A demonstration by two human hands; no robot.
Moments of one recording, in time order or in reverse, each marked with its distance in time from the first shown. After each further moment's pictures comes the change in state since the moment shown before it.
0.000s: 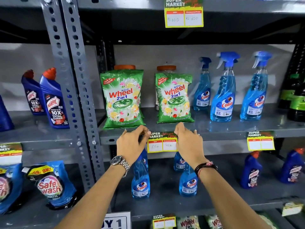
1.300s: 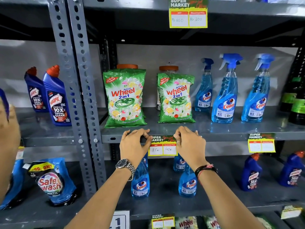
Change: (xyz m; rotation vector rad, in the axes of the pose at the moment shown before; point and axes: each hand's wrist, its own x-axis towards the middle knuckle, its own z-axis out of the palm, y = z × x) left_hand -0.006 -0.007 0.023 -0.113 0.094 -0.054; right_hand -0.007 -0.002 -0.005 0.081 -0.014 0.086
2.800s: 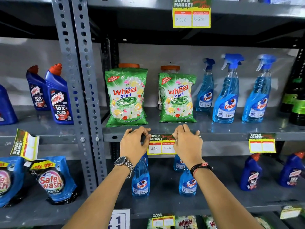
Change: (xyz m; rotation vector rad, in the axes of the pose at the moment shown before) left_hand 0.002 -0.006 -0.005 0.027 -0.039 0.036; right_hand 0.000 -0.013 0.006 -0.116 0.048 -0.013
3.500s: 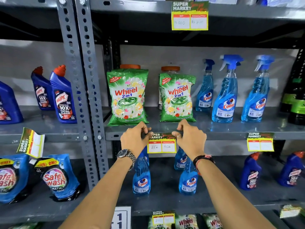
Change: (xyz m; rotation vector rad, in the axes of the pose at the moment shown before) left_hand 0.011 0.001 -0.002 -0.010 -0.035 -0.124; right_hand 0.015 0.016 -0.007 0.132 -0.028 0.056
